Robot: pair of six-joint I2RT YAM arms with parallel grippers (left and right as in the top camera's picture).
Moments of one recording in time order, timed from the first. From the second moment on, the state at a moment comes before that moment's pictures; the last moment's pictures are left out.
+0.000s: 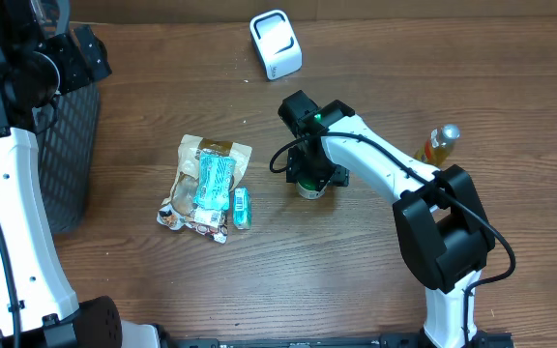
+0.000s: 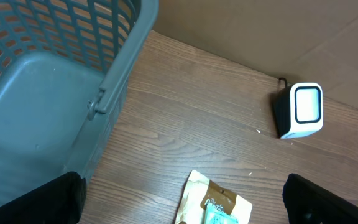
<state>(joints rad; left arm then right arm) 0.24 1.63 1.98 -1.13 0.12 -0.20 0.57 2.08 1.57 -1.03 0.04 0.66</state>
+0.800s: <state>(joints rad) 0.24 1.63 1.98 -1.13 0.12 -0.20 0.57 2.08 1.57 -1.04 0.00 0.66</state>
